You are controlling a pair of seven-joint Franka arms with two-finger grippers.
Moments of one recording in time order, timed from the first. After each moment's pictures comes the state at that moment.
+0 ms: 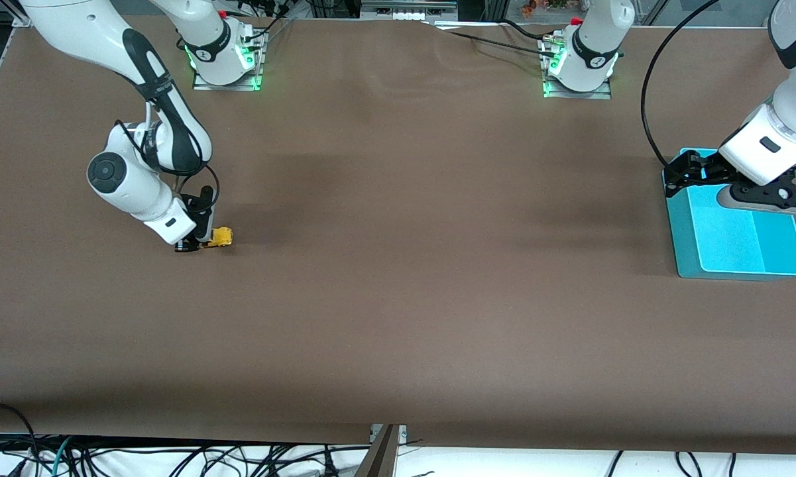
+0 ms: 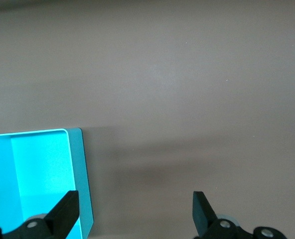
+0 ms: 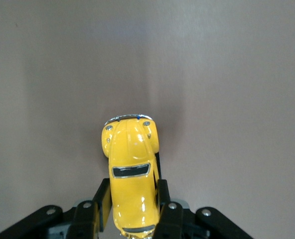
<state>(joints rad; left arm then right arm) -0.02 0.05 -0.06 -1.65 0.06 1.71 0.03 0.06 0.37 -0.01 -2.25 0.04 2.63 -1.54</state>
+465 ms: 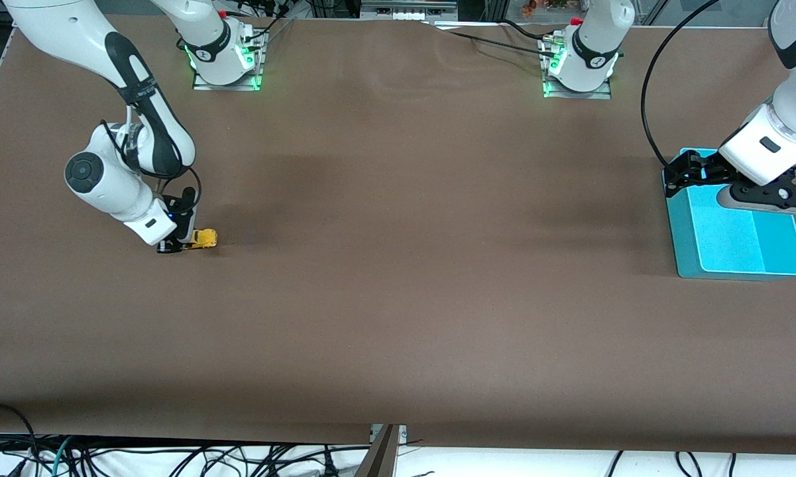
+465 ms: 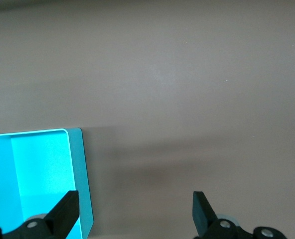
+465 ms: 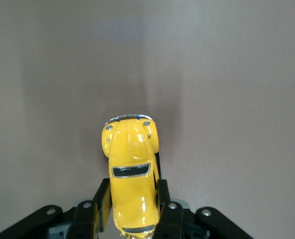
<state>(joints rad) -0.02 0.05 -0.06 -1.65 0.06 1.71 0.03 -0.01 0.37 -0.01 -2.25 0.04 2.64 -1.61</state>
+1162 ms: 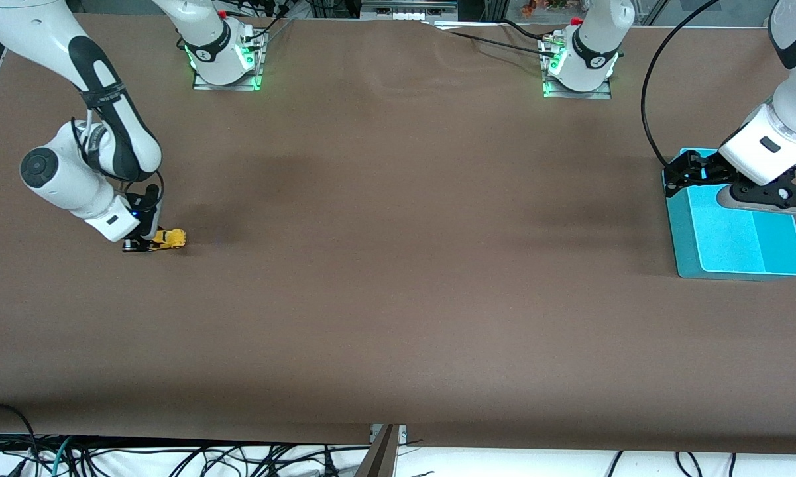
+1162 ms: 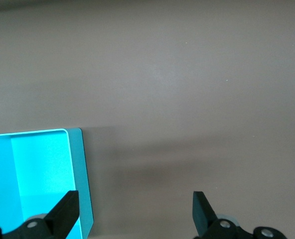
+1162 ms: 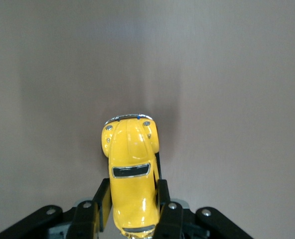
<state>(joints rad) -0.02 0.05 -0.06 -1.65 0.06 1.71 0.03 -0.18 0.38 -0.01 -2.24 0.04 2.67 -1.80</state>
